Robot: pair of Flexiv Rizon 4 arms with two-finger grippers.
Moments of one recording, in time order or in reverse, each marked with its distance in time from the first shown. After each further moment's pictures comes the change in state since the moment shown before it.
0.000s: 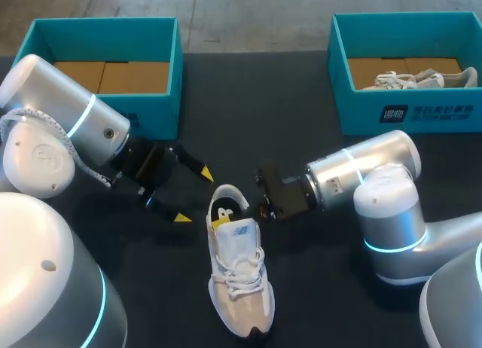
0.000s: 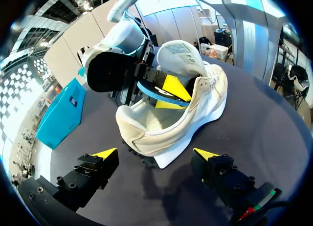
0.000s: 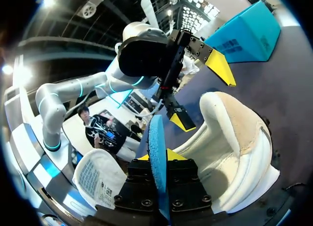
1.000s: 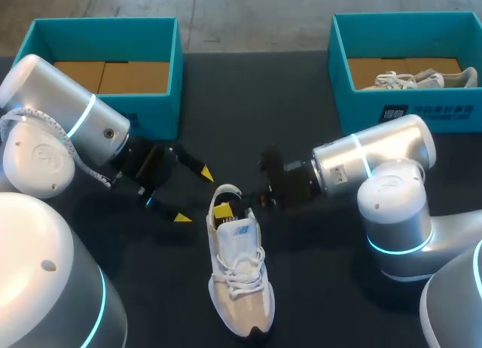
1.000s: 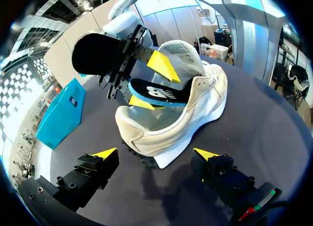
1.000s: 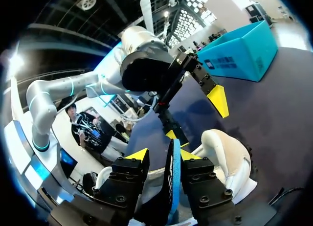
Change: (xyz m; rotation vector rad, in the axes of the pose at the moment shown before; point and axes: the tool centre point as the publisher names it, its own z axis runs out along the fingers) left arm 0.000 0.000 0.000 0.000 0.000 0.000; right arm 0.002 0.028 -0.016 -0.009 -0.153 -0.056
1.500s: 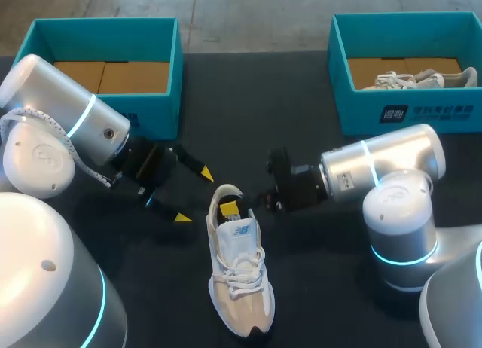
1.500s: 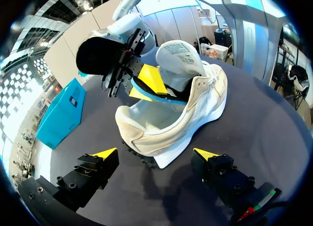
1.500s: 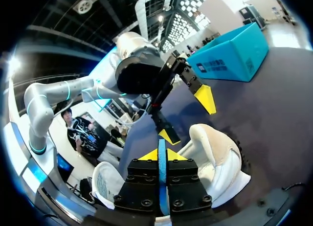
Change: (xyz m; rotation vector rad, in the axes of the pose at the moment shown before) left arm 0.000 0.000 0.000 0.000 0.000 0.000; right arm -0.008 -0.006 -0.008 -0.041 -0.039 0.023
